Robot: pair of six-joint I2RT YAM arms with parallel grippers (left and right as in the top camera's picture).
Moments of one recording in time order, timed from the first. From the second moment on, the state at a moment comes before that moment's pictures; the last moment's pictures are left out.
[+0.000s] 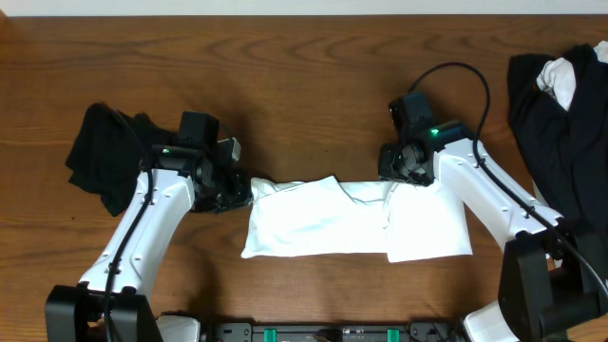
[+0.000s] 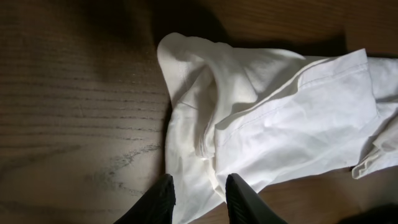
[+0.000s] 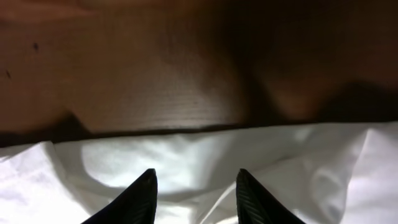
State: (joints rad) left arm -0.14 1.46 0.99 -0.95 0.34 -0.27; right arm 0.34 1.70 1.14 -0.78 -0.03 0.49
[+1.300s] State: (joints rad) left arm -0.14 1.46 0.99 -0.95 0.33 -0.27; right arm 0.34 1.70 1.16 -0.92 0.02 0.20
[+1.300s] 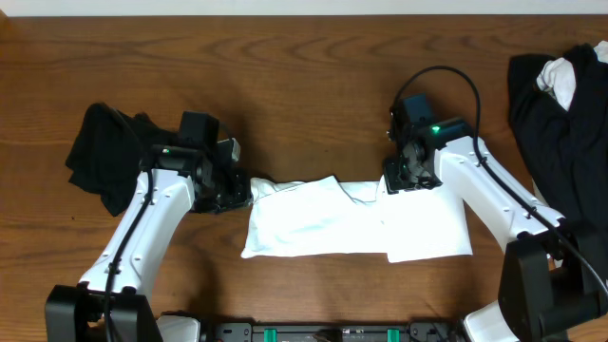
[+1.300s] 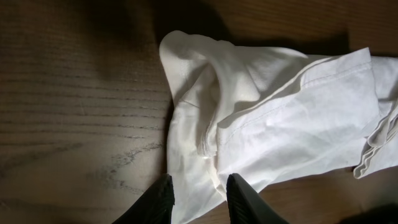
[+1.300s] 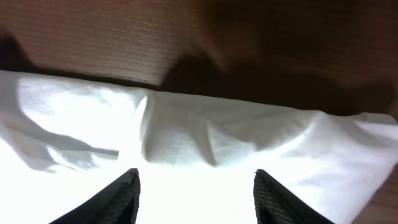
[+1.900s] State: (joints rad) left arm -0.14 1.46 0.99 -0.96 0.33 -0.27; right arm 0.36 1.70 1.16 -0.91 0.02 -0.04
